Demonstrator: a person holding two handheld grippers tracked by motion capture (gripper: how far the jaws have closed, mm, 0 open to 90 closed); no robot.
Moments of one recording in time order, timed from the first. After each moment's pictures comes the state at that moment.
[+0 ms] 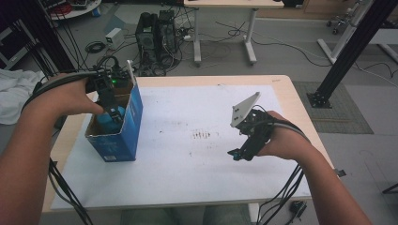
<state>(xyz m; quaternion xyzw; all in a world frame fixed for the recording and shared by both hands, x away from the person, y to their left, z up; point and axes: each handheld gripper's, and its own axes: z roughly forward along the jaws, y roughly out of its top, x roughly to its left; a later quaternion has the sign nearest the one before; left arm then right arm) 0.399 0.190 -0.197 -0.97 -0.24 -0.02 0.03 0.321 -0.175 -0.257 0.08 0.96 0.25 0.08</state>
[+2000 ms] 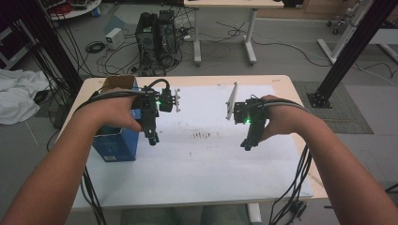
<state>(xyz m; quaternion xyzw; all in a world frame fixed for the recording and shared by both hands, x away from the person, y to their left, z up) 0.380 0.093 -0.236 -1.00 -0.06 0.03 0.02 0.370 -0.164 -0.255 0.02 1.00 0.05 0.03</state>
